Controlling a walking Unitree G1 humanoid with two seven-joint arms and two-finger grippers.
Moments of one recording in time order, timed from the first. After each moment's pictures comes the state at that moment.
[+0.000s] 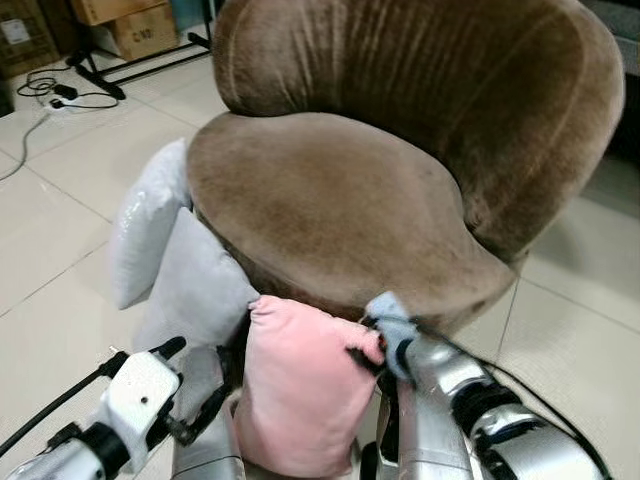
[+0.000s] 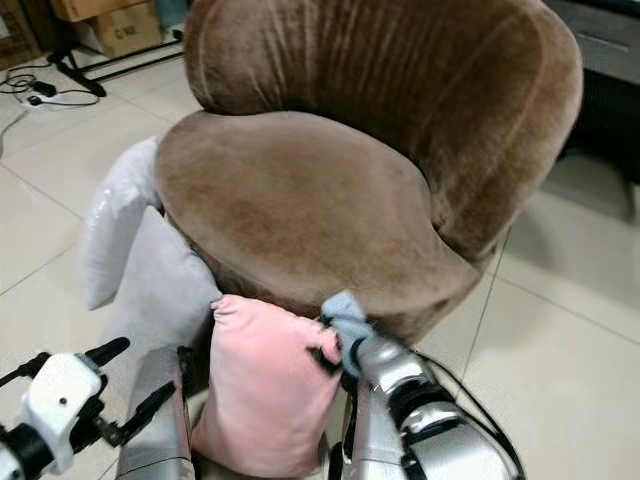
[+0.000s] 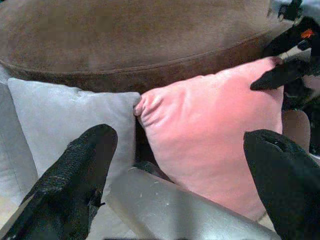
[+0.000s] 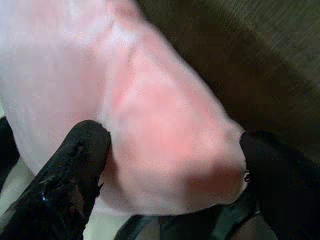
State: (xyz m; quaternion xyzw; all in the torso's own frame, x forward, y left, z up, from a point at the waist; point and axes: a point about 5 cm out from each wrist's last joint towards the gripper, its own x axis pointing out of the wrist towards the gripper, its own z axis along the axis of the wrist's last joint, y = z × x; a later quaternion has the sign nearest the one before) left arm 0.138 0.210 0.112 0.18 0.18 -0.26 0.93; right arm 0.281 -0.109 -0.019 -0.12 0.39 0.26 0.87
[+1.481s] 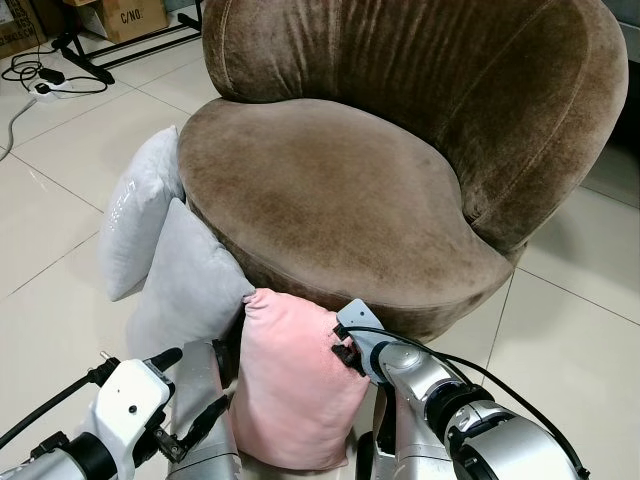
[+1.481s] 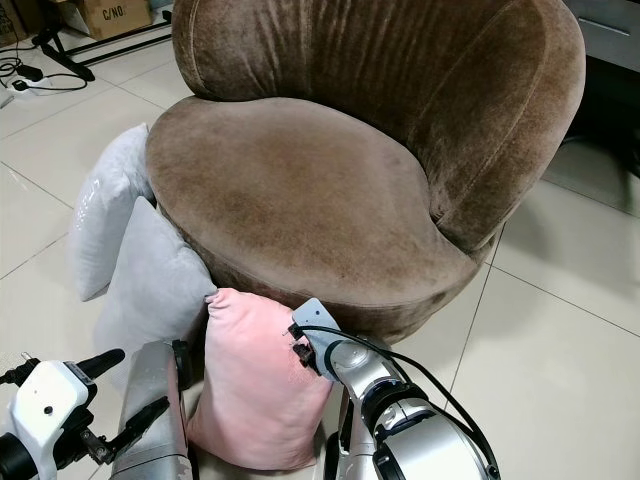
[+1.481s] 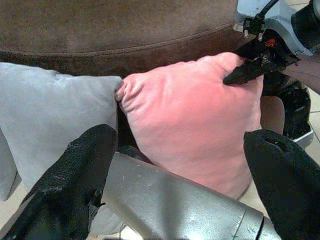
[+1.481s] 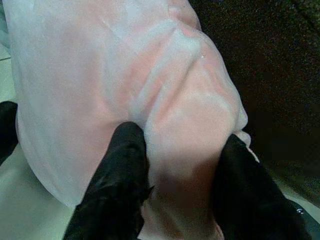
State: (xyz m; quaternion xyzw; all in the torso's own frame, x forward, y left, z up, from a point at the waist) left arm 0.127 0.213 0.119 0.16 0.21 -0.27 0.92; right arm 0.278 -0.074 -0.018 -0.17 0.36 0.30 0.87
